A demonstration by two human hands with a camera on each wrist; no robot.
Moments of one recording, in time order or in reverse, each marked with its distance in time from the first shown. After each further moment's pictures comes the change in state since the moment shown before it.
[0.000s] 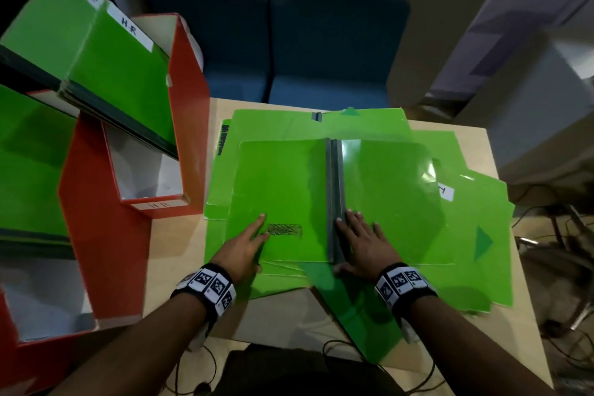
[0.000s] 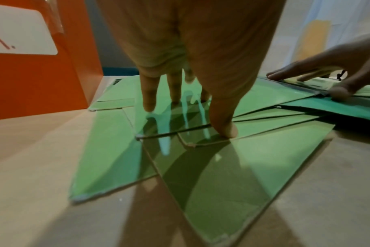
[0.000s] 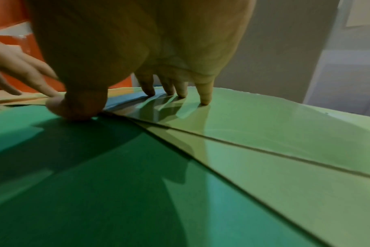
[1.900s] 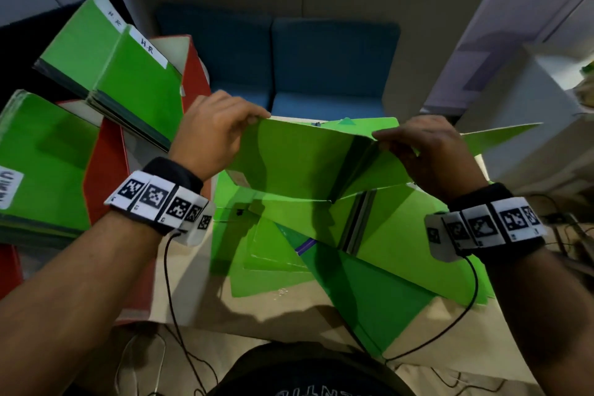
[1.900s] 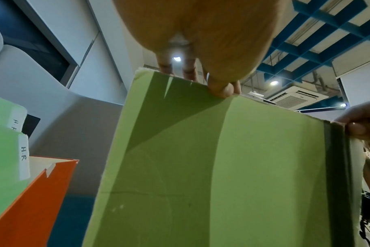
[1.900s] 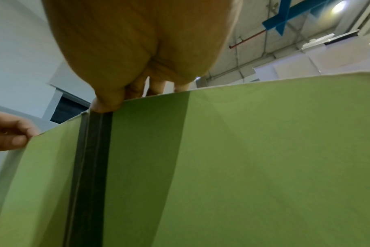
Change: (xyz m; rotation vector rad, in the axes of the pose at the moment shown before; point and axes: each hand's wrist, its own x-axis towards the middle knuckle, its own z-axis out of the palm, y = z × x) left_hand -0.043 0.030 -0.233 0.056 0.965 0.388; right_hand -0.073 0.013 -0.204 0.114 1.056 -0.446
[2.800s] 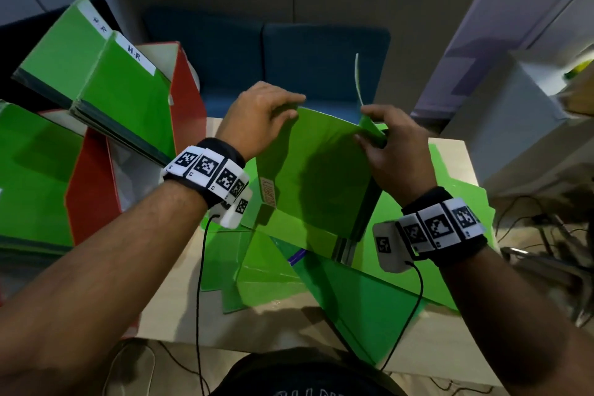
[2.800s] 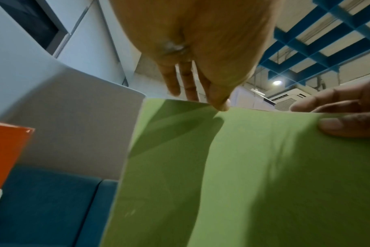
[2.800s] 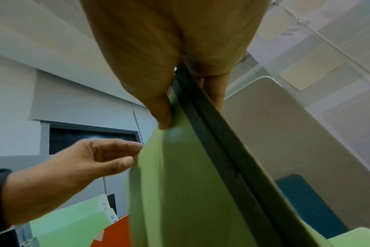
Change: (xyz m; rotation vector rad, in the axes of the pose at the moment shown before) left_hand 0.066 0.012 0.057 -0.256 0.013 -0.074; right_hand 0.031 -0.025 0.026 0.125 0.117 0.443
